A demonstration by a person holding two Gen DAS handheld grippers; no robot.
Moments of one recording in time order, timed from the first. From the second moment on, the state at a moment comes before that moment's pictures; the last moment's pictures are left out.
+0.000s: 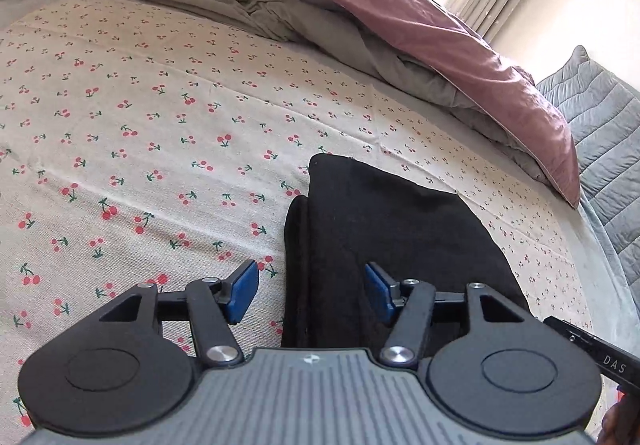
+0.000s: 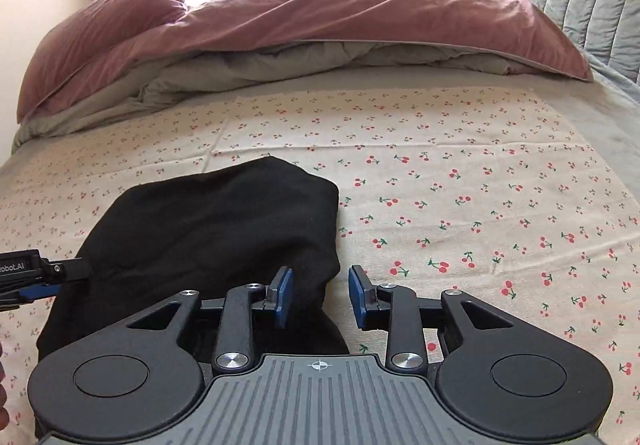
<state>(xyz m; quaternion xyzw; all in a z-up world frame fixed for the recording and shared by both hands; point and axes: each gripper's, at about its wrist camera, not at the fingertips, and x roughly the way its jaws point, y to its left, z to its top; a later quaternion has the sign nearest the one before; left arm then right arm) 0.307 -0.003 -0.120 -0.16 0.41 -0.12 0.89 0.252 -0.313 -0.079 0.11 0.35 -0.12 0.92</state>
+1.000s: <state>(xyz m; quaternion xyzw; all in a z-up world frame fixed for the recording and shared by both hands) 0.265 -0.041 -0.123 -0.04 0.40 -0.11 0.91 0.236 -0.265 -0.105 0.08 0.44 -0.06 0.89</state>
